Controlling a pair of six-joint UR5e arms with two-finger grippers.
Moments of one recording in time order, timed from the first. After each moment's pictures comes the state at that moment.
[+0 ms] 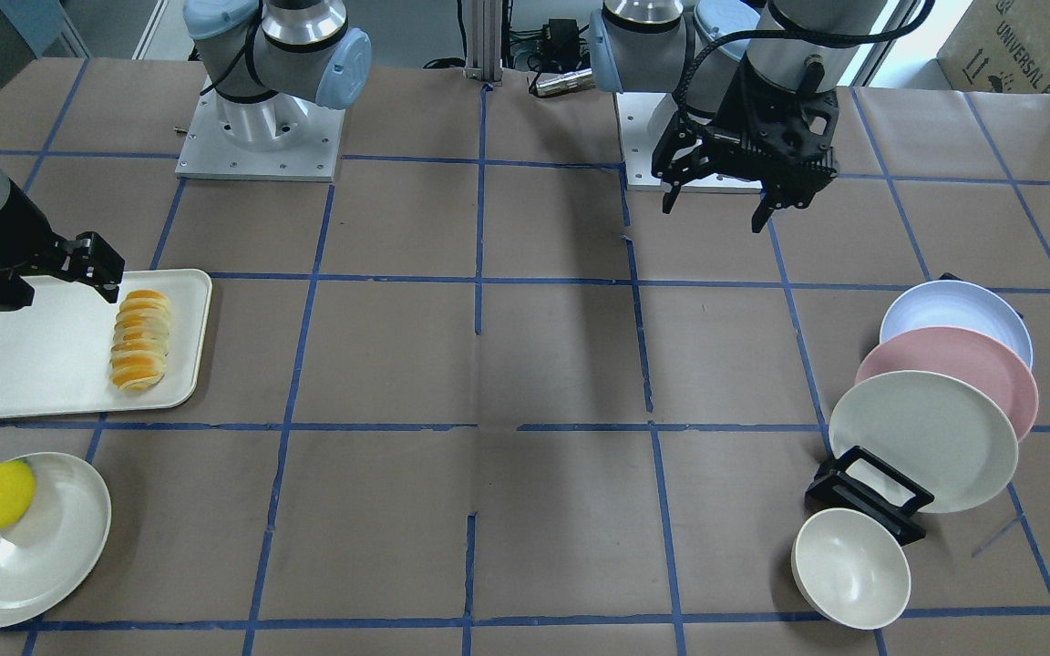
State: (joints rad) left arm -1.49 -1.44 -1.75 -1.48 1.50 0.28; right arm 1.17 -1.55 1.93 -1.92 -1.63 -0.47
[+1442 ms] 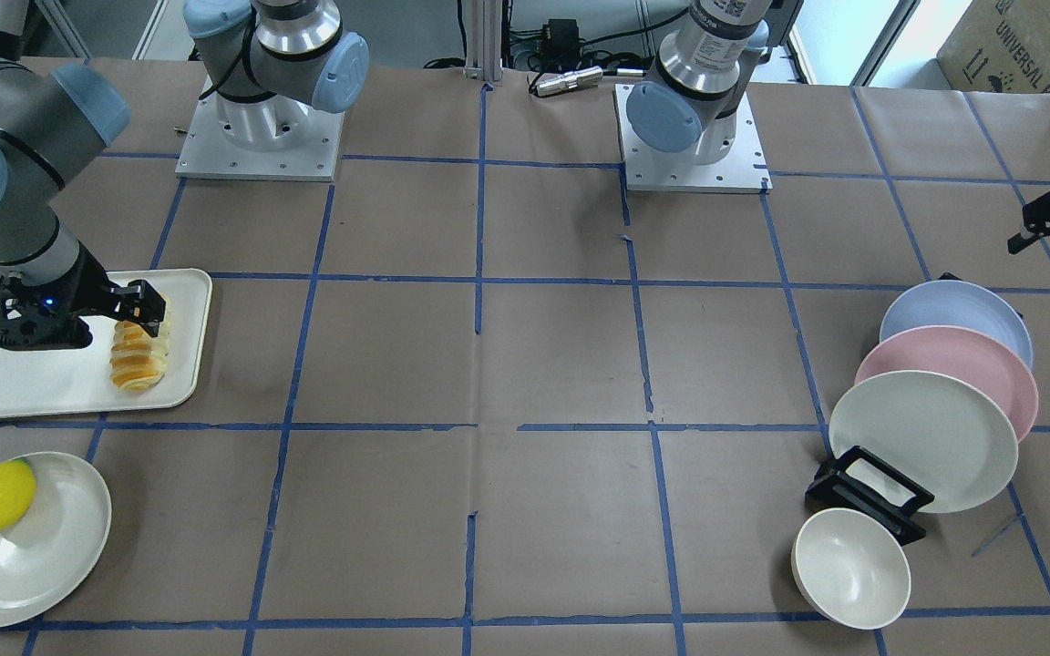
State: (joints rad) left arm -0.65 -1.77 -1.65 -1.45 1.53 1.23; right arm 1.14 -1.44 2.13 -2.23 -1.62 -0.52
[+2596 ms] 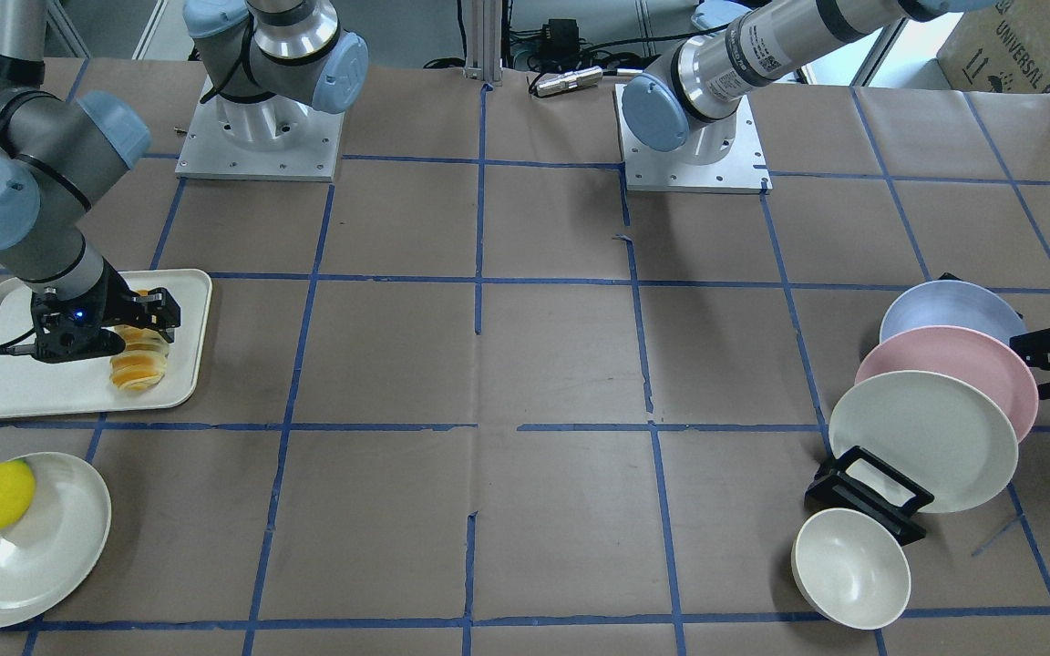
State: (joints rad) left arm -0.72 -2.19 -1.41 -1.44 1.53 1.19; right arm 1.13 -1.39 2.20 -2.34 -1.62 -0.64
